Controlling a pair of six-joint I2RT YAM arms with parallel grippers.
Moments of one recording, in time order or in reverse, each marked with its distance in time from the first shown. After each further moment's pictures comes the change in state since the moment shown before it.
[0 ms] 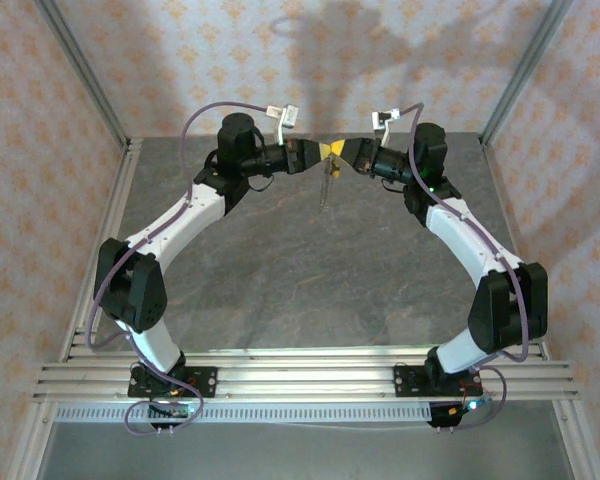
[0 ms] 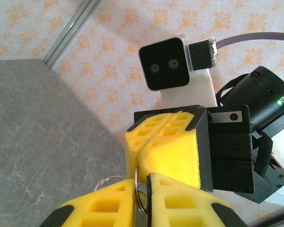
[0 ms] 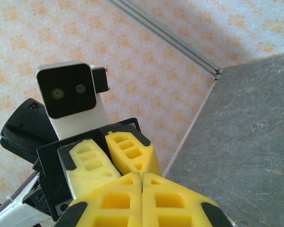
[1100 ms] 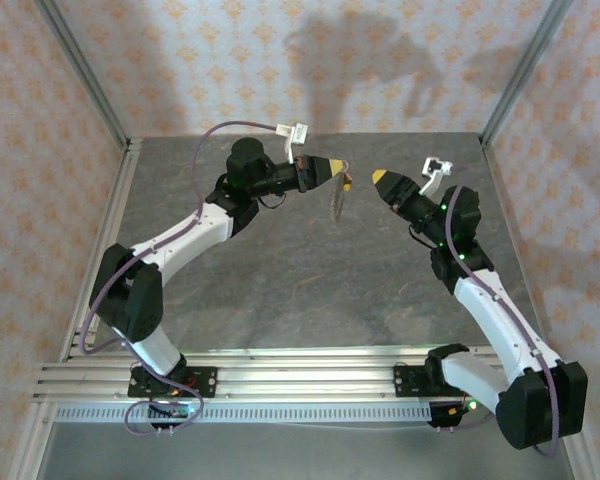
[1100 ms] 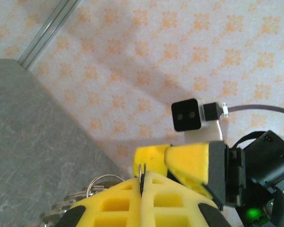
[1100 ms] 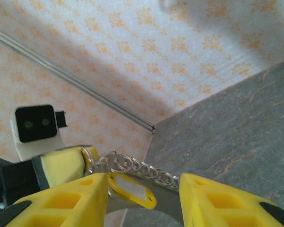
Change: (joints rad) left arm -0.095 -0.058 -0.185 0.263 -0.092 -0.112; right arm -0.020 -0.517 -0.461 -0.062 0.480 -0.031
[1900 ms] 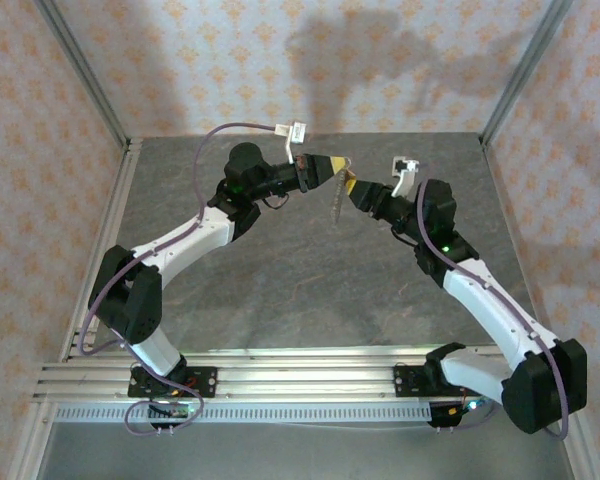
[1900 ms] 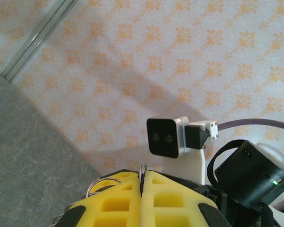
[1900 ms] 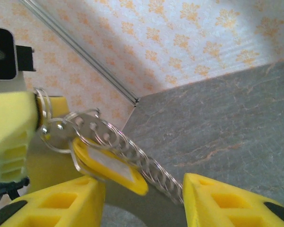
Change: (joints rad) left arm -0.018 -0.011 -0.029 0.107 -0.025 -0.064; right arm 0.133 0.095 0.084 -0.093 0.050 -0.255
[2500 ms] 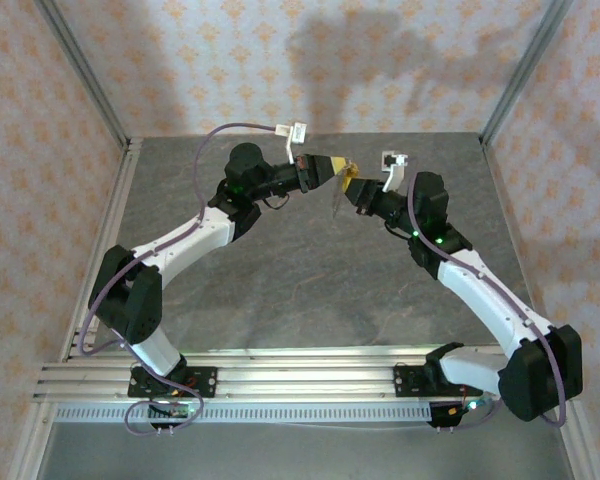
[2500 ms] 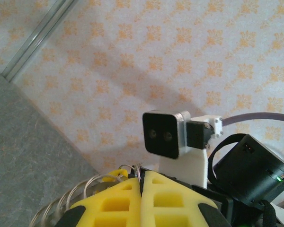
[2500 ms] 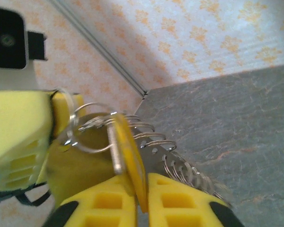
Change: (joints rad) left arm -0.005 0.000 0.000 0.000 -0.001 0.000; right arm 0.024 0.061 0.045 0.009 -0.048 -0.037
